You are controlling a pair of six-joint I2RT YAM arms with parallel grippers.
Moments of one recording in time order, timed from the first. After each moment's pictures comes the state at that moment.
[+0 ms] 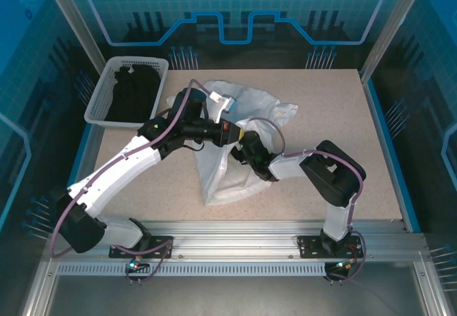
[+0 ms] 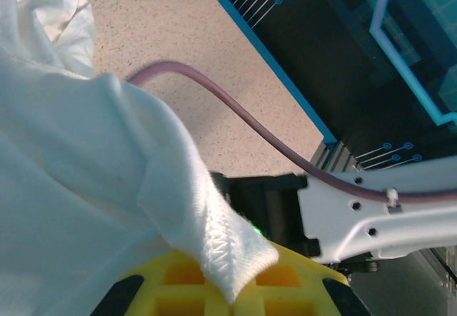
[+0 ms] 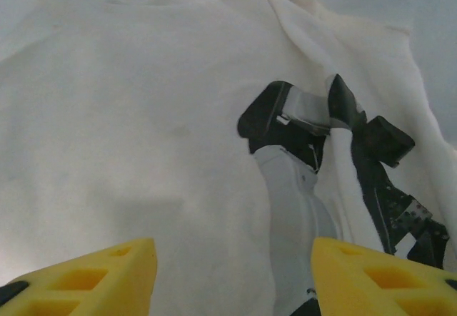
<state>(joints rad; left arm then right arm) -0.62 1.35 1.31 -0.51 0.52 -0.41 0.73 1.87 0.88 0.42 0.32 -0.12</state>
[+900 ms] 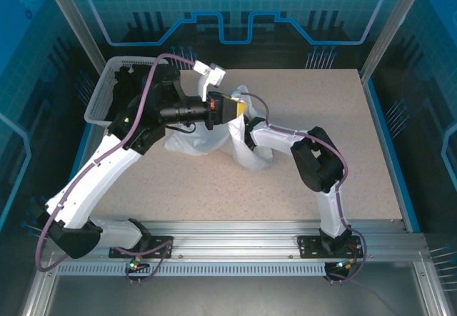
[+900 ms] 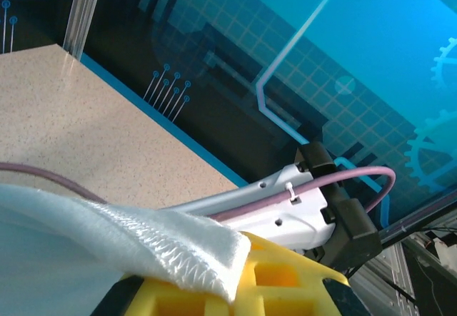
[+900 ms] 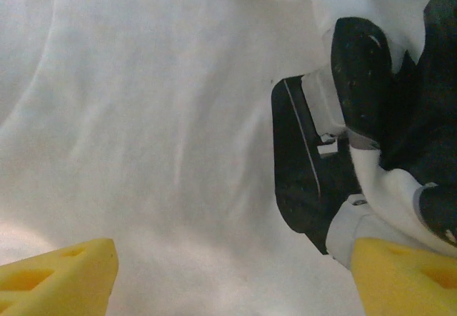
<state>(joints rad) -0.61 1.32 1.60 -0.51 0.62 -0.43 0.70 2.08 1.49 -0.45 0.24 -0.03</state>
